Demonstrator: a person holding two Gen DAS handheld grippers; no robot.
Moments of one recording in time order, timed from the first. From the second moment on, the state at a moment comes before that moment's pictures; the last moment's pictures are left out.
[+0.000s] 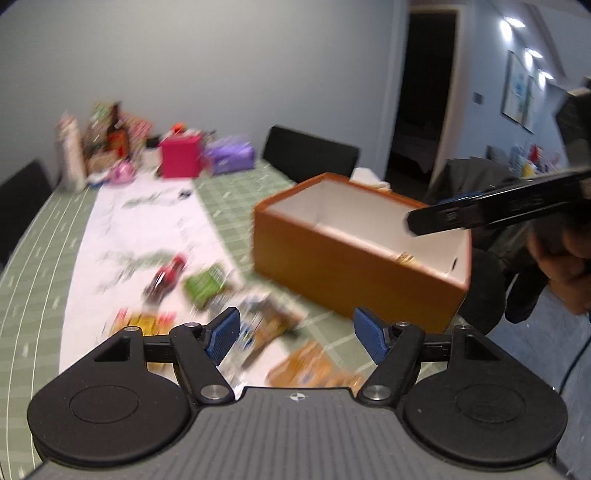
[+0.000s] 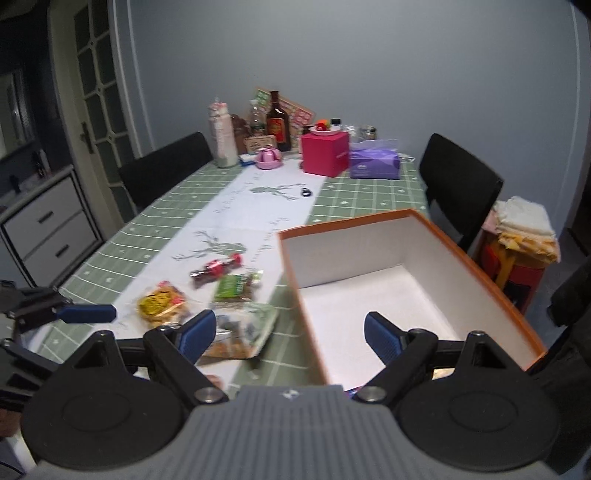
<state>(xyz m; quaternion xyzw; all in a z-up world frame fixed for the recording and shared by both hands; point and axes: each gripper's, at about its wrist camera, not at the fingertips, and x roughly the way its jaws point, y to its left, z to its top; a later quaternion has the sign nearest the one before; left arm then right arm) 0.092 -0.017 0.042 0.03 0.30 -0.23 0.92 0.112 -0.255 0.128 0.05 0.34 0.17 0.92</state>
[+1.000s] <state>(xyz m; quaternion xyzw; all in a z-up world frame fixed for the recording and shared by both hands) 0.061 0.031 -0.056 -0.06 0.40 -0.14 0.90 0.035 -0.169 0.011 0.10 0.35 0.13 0.92</state>
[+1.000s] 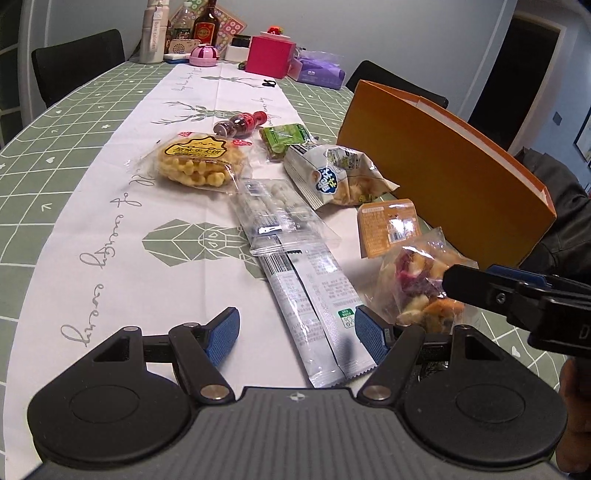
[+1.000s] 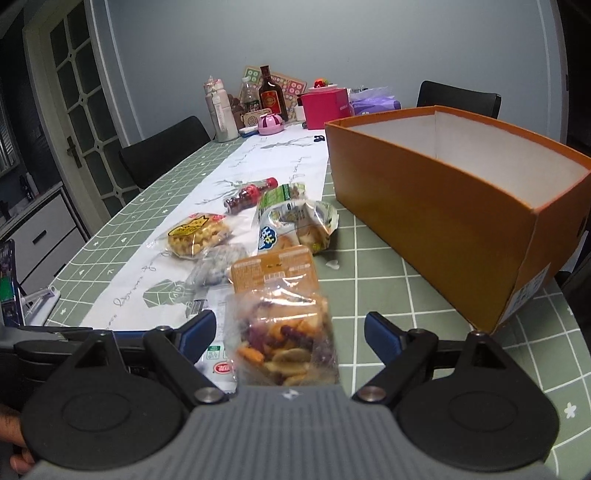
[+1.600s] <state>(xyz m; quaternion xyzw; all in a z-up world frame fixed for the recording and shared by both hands) 0.068 0.020 -0.054 -0.05 0.40 -0.13 0.90 0.041 -0.178 -0.005 0.09 0.36 0.13 0.92</state>
